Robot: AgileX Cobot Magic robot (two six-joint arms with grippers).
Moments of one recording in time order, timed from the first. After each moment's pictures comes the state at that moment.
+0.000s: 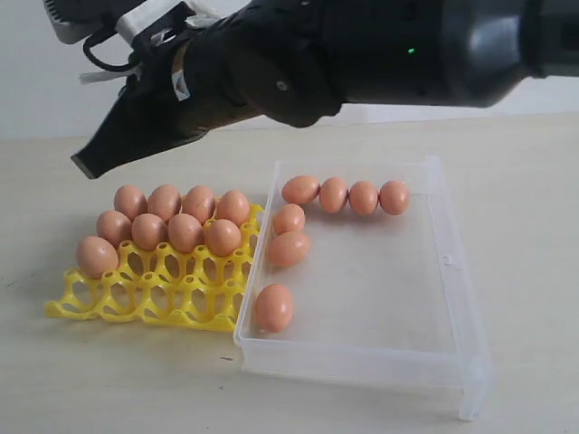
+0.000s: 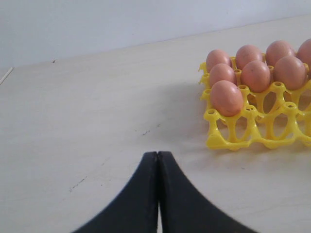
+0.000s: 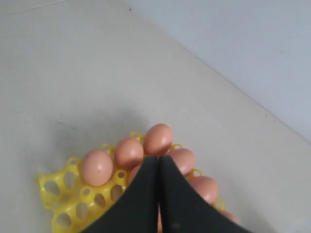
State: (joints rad) left arm -0.05 0.01 0.00 0.10 0.38 0.03; right arm 0.89 1.83 -1.47 -0.32 0.30 0.17
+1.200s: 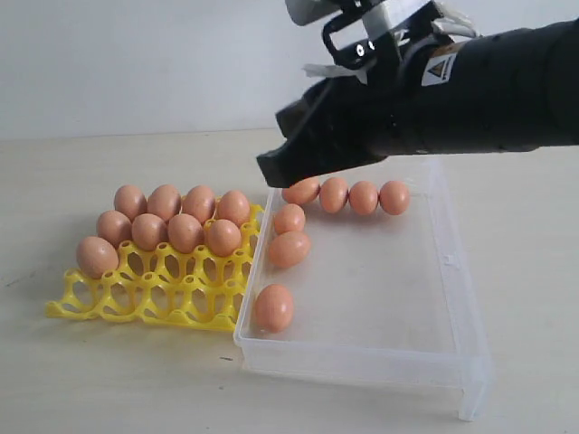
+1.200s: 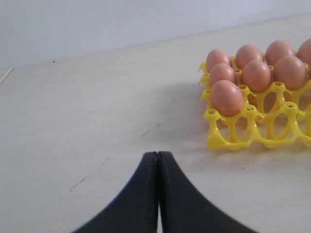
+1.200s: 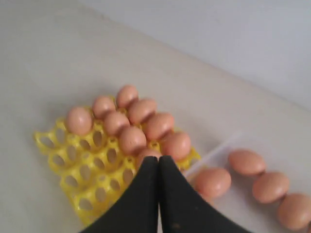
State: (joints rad) left arm -0.05 0.01 0.00 0.10 0.38 0.03; right arm 0.70 1.37 -0.94 0.31 0.18 -0.36
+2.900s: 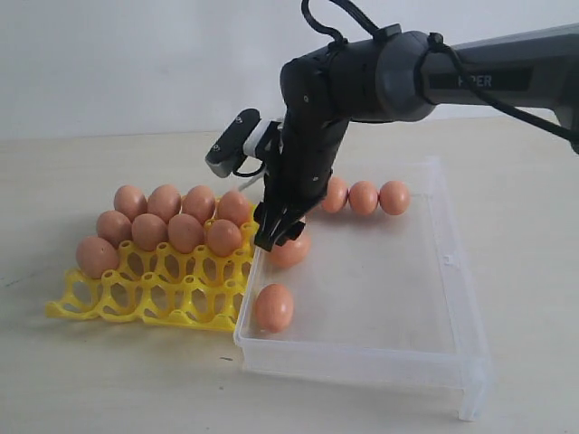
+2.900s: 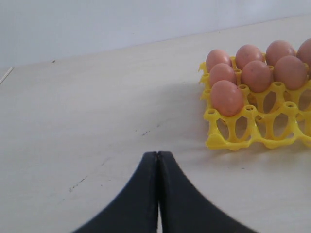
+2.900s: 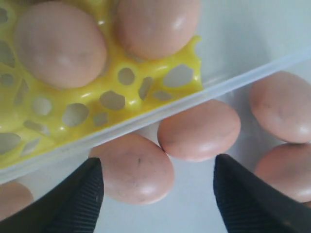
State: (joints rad) left arm -0.05 0.01 0.00 0.10 0.38 0.03; right arm 0.63 2.17 -1.67 -0.07 0.83 -0.45
